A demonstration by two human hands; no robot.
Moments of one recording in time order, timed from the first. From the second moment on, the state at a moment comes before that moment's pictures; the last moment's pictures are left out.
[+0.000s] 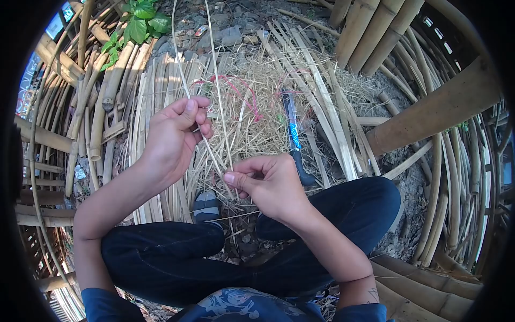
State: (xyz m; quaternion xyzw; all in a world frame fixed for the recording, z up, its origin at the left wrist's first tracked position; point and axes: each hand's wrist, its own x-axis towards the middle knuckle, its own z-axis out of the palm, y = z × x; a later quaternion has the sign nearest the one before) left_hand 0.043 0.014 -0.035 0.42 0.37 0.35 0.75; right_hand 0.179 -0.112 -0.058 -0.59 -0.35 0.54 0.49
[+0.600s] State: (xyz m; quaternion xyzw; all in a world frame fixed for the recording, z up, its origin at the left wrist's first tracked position) left_hand 0.049 0.011 -0.044 0.42 0.43 0.33 0.73; right_hand 0.175 -0.112 -0.063 -0.60 -0.36 0.55 0.46
